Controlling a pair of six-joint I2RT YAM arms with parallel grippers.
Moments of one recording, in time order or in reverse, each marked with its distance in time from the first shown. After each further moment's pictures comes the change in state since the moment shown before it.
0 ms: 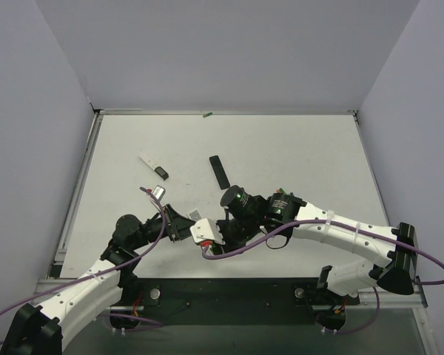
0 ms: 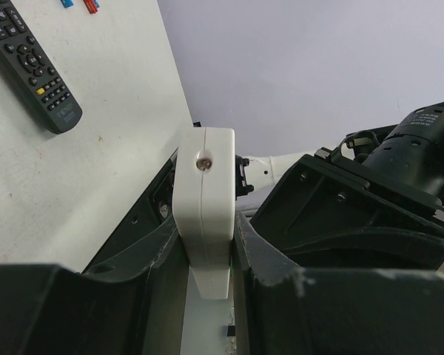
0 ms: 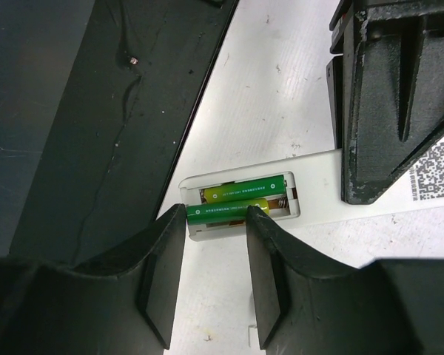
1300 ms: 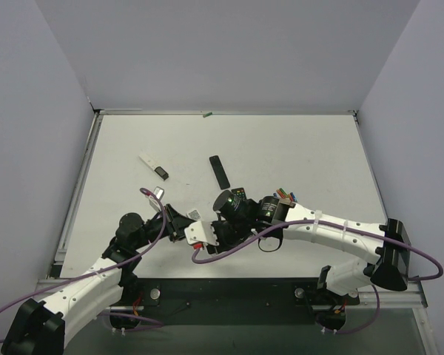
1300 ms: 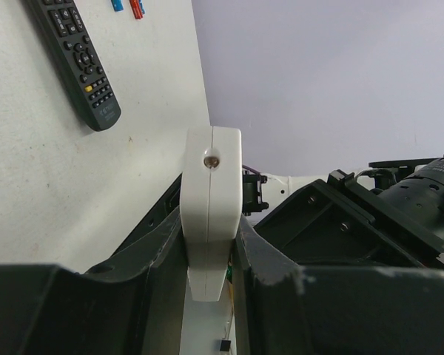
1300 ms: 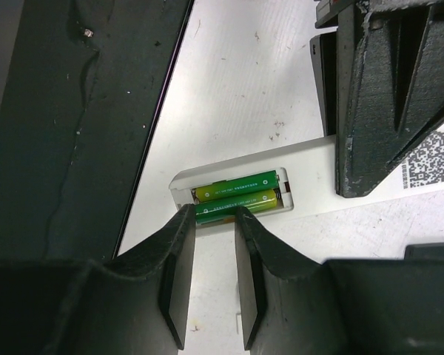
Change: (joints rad) left arm 0.013 0.043 -0.008 -0.039 -0.037 -0.021; right arm 0.020 0.055 -0.017 0.039 0.136 -0.004
